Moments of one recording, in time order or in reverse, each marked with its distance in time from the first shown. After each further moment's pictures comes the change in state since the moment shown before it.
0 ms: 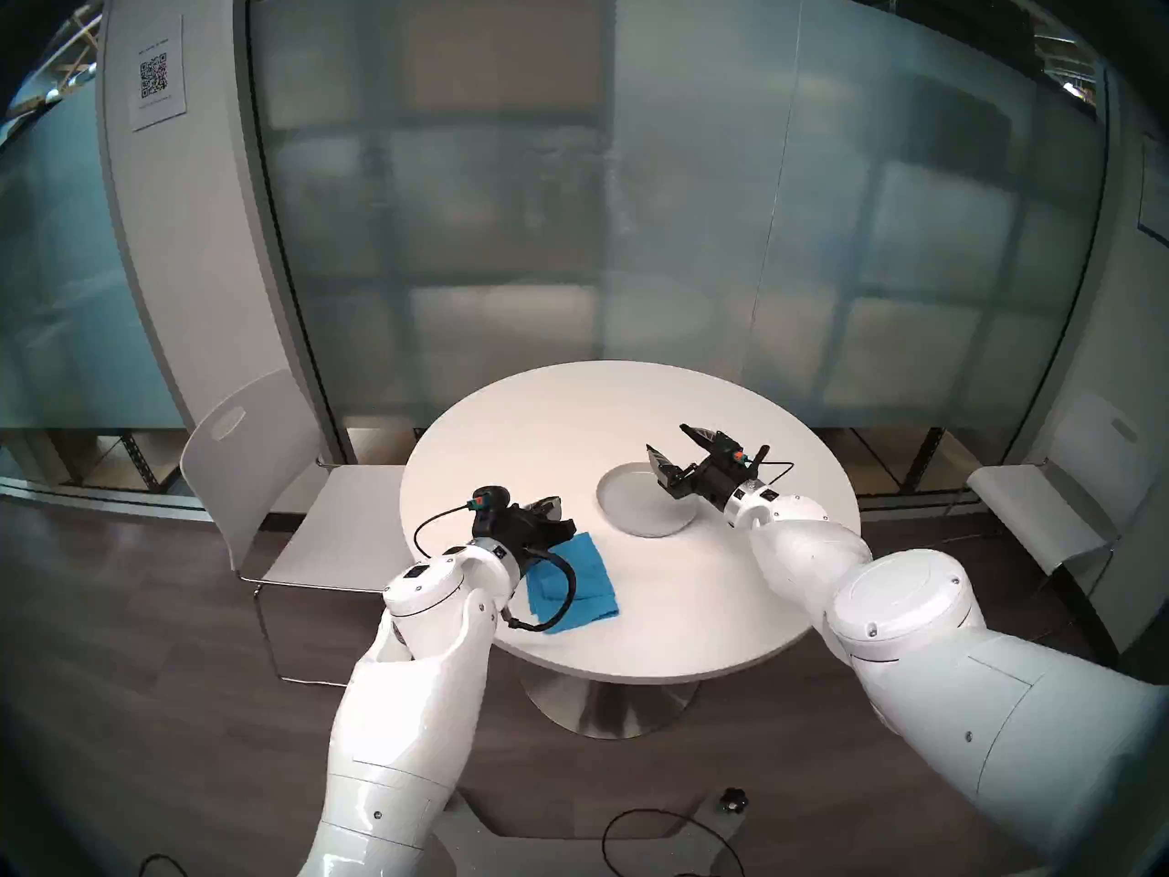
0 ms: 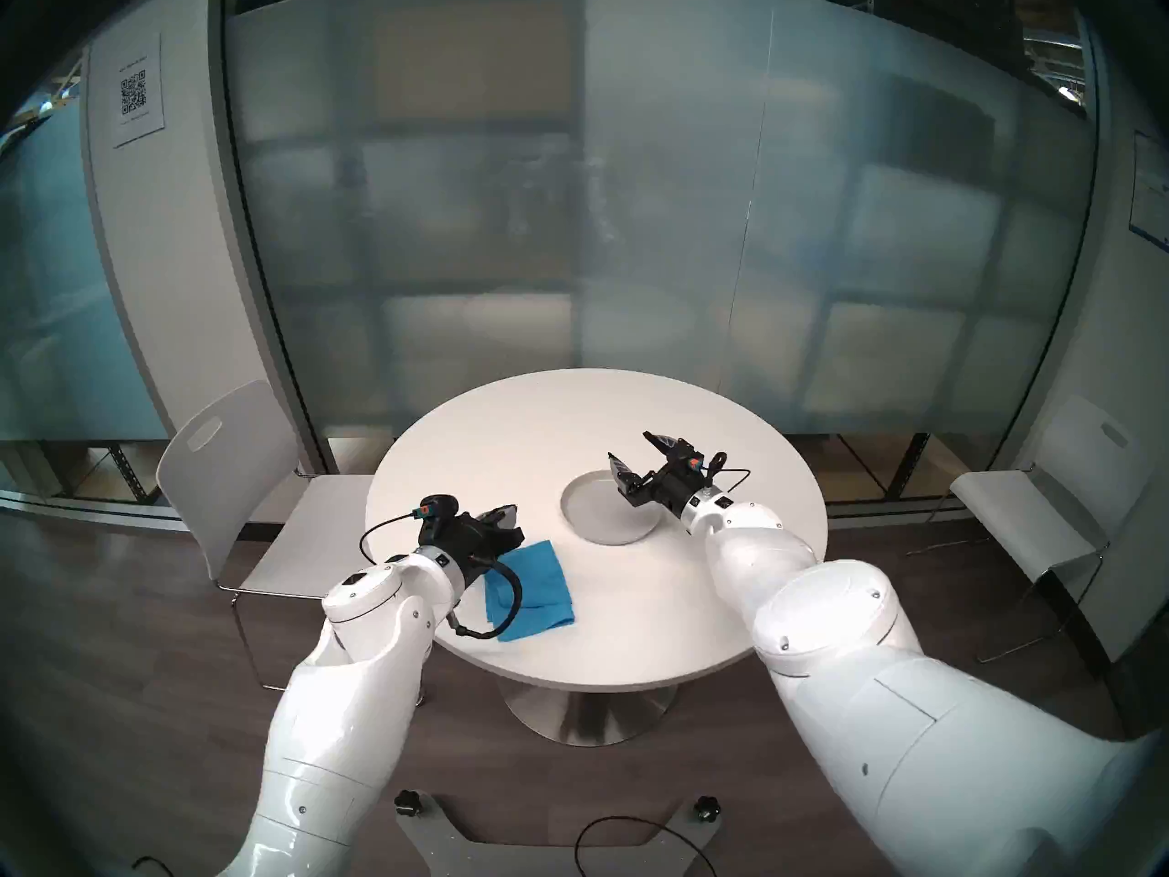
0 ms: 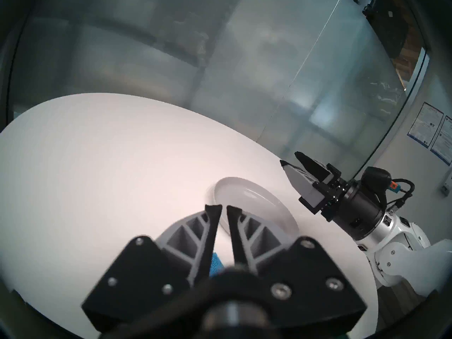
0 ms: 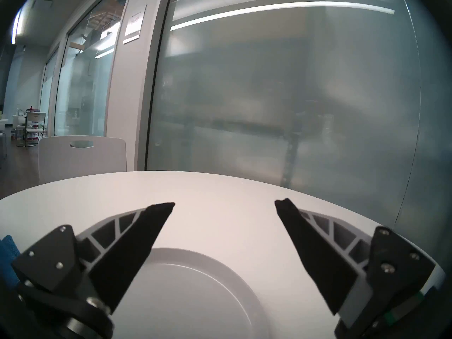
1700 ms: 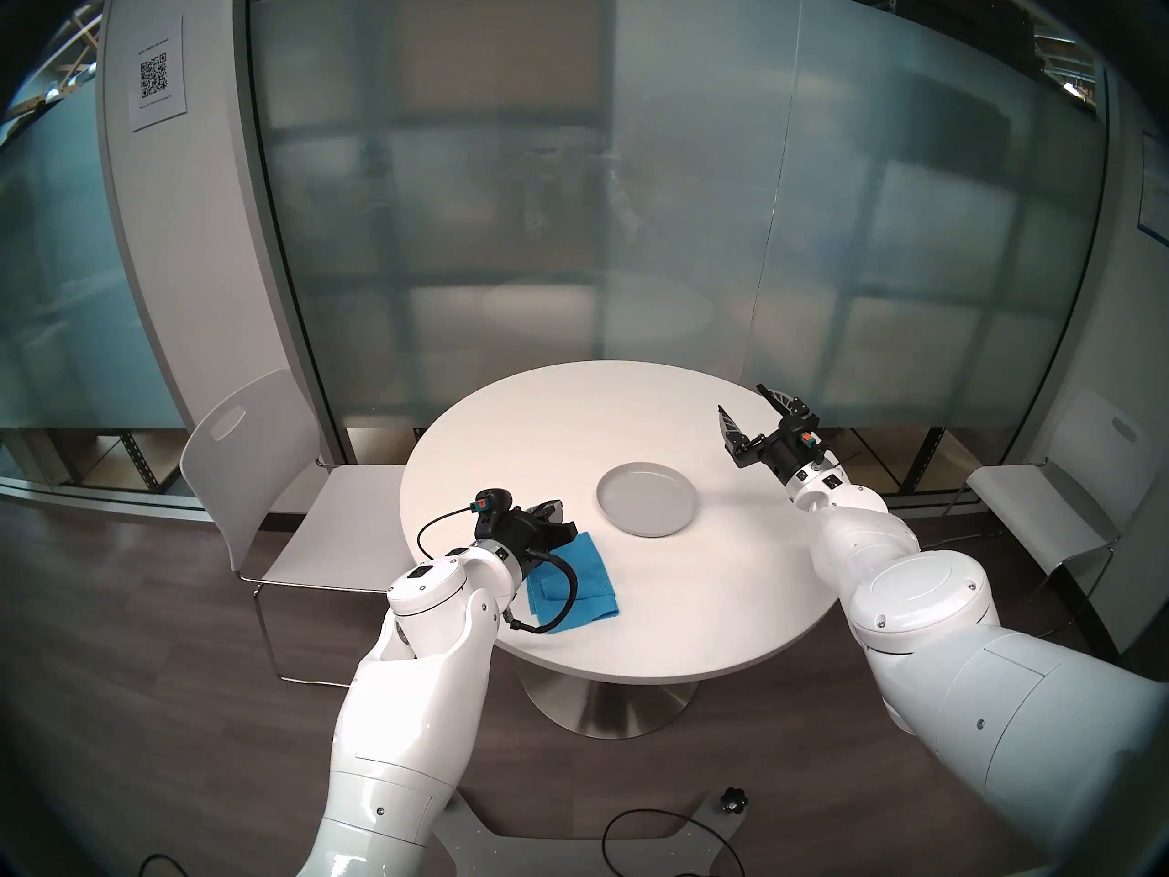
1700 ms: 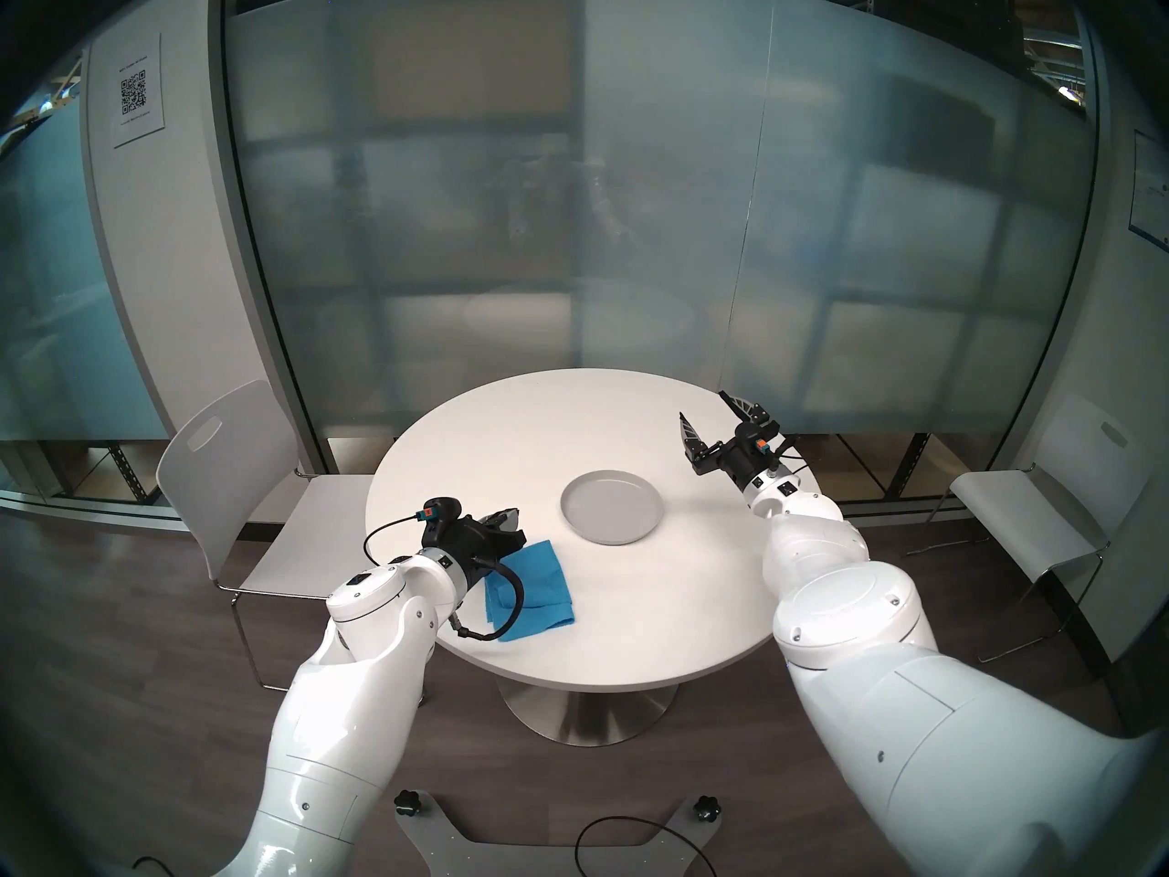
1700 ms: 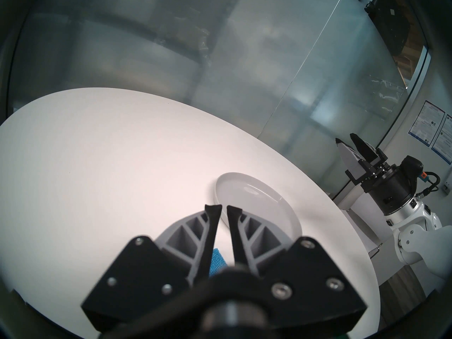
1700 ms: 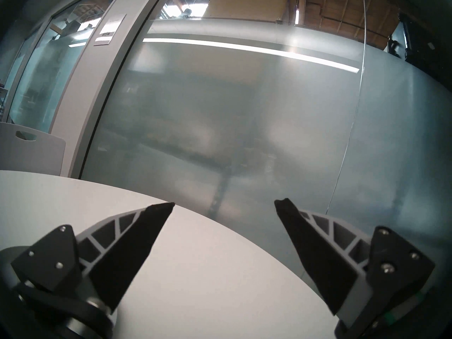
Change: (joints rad) left arm -0.009 -0.001 0.001 0.025 0.000 0.000 0.000; right arm 0.011 0.050 0.076 -0.181 0.005 -0.175 -0.020
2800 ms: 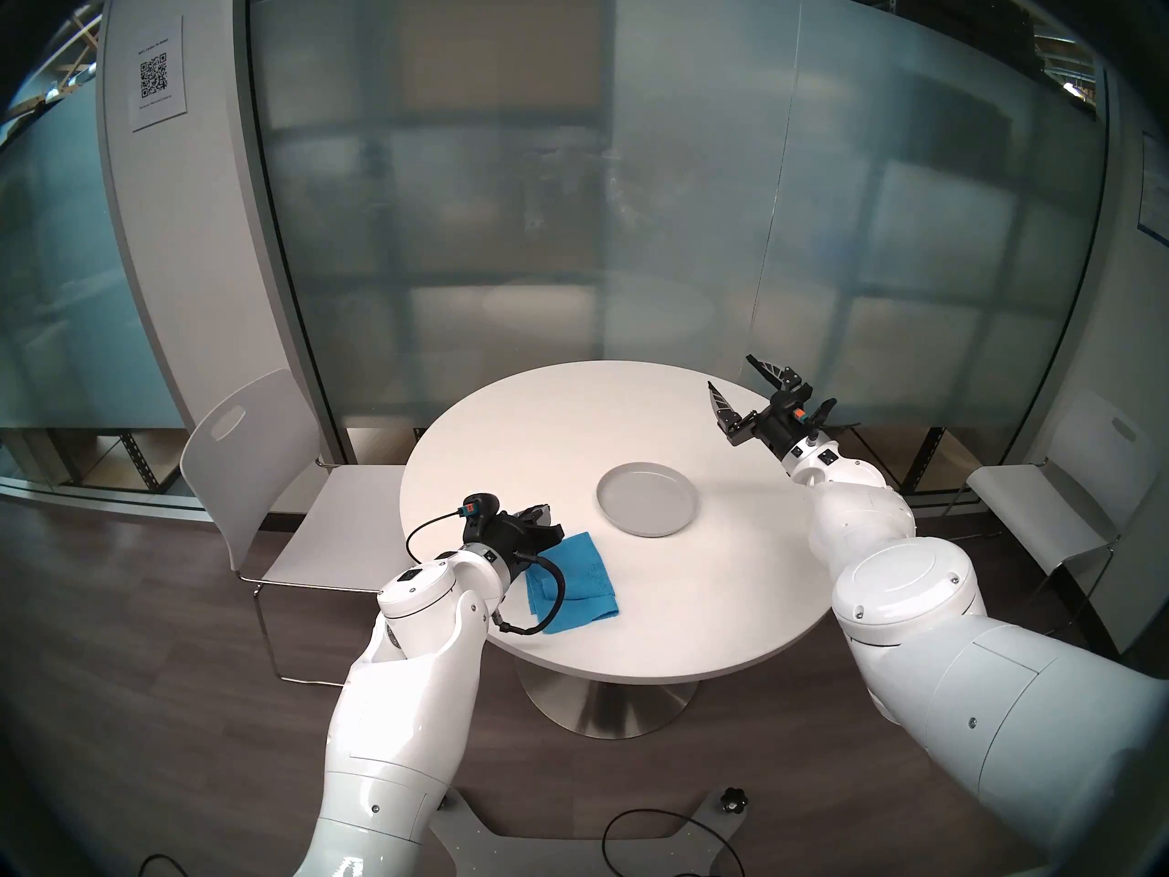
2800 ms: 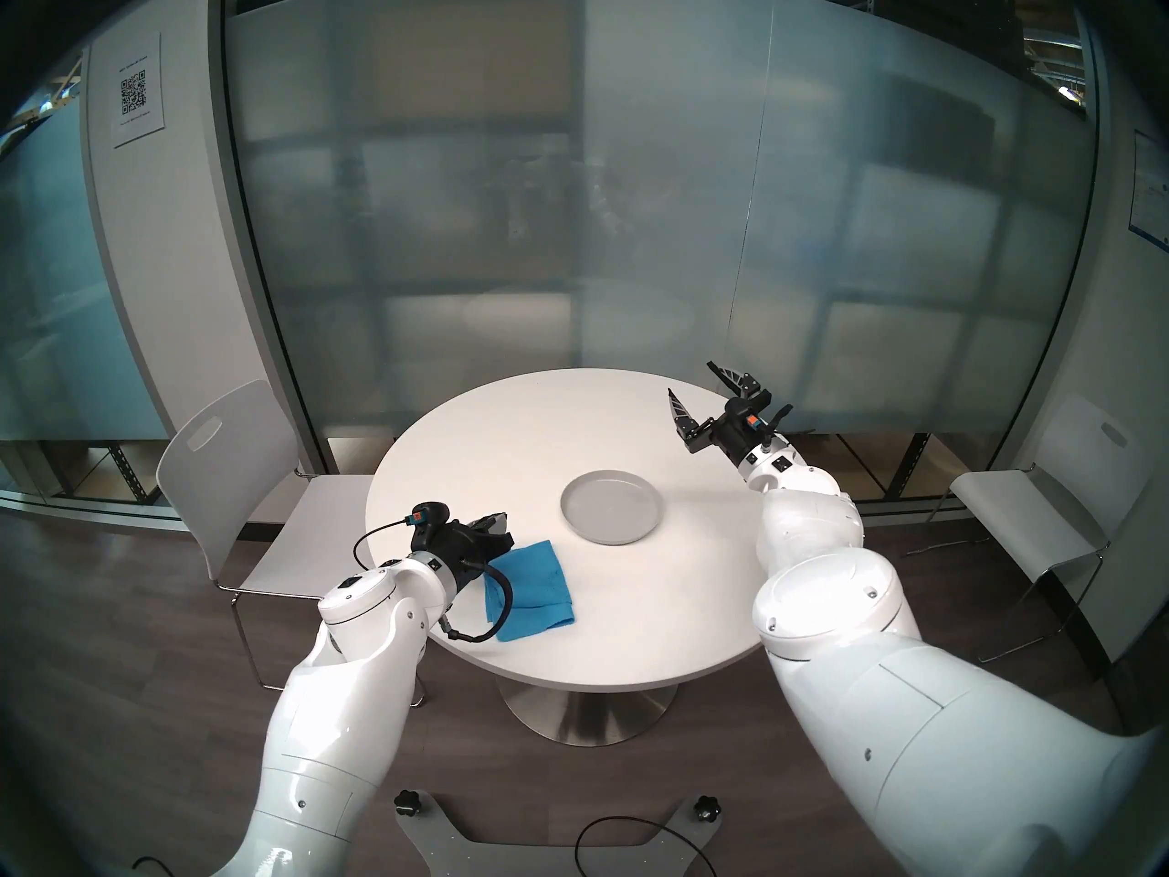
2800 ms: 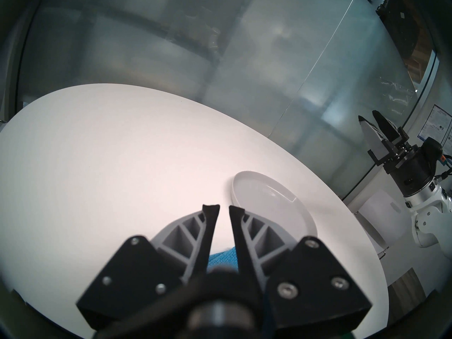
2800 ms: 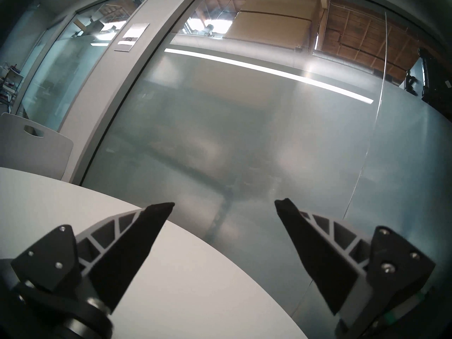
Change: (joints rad) left arm -0.001 -0.001 -0.040 0.022 0.000 0.000 0.000; right arm 0.029 -0.068 -0.038 -0.082 -0.010 -0.023 0.072
